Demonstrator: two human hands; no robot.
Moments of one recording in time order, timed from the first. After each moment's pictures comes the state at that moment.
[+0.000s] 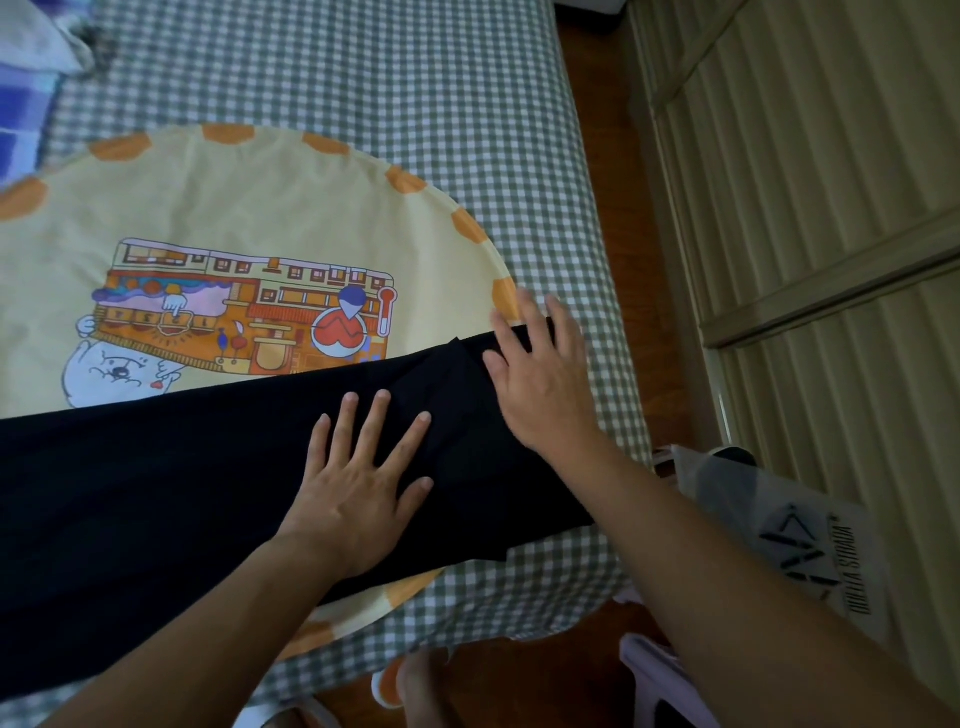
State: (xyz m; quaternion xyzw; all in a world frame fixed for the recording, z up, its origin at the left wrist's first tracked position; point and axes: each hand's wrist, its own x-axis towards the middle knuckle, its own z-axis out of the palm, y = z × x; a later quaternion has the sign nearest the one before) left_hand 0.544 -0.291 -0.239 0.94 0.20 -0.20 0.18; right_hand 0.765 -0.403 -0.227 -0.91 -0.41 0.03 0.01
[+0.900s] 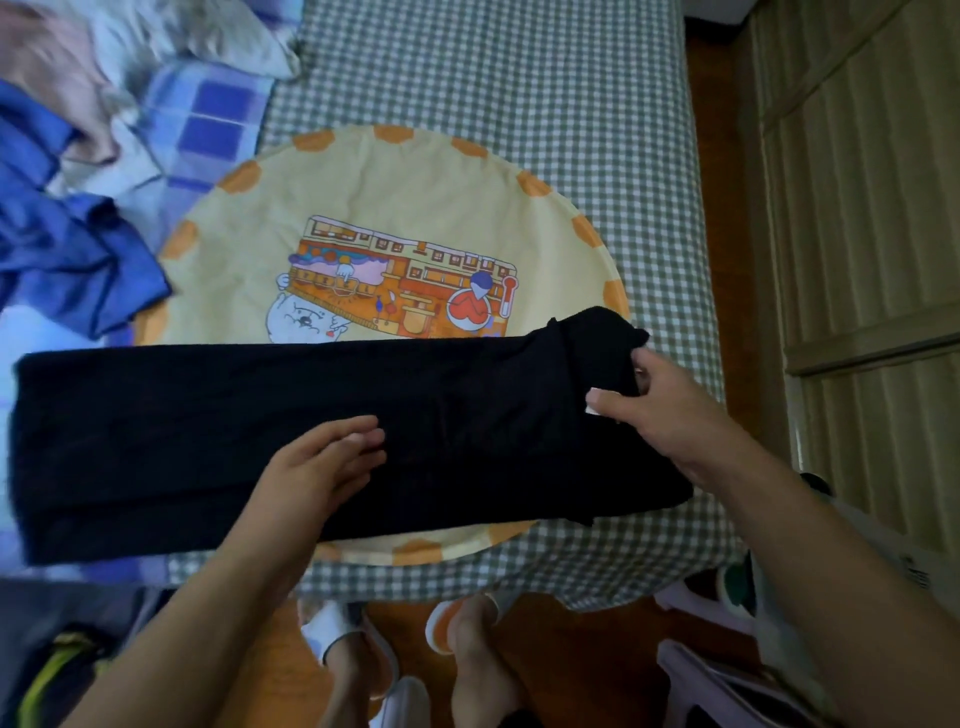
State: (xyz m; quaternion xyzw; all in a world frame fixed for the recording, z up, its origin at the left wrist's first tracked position) left_hand 0.425 -0.244 -0.120 0.46 0.53 0.05 0.71; right_hand 0.714 -0.406 -0.108 -0.83 -0.15 0.44 0.31
